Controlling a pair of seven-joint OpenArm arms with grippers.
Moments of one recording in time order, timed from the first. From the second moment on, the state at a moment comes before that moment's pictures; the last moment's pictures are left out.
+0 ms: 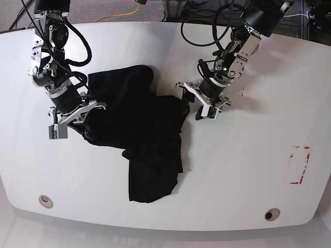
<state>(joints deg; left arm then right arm) -1.8 -14.7 32.3 72.9 -27.9 -1.0 2.3 -9.5 23.1 9.0 113.8 43.8 4.5 -41.9</state>
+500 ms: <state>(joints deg) -2.8 -14.8 36.5 72.4 -27.7 -0.9 1.1 -9.5 23.1 9.0 113.8 43.8 4.5 -41.9</state>
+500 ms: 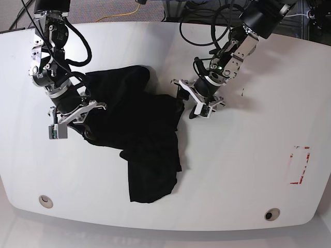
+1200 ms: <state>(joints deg) -2.5 -13.7 35.7 72.9 -27.9 -8.1 3.1 -9.5 21.4 8.9 113.8 43.9 4.5 -41.9</state>
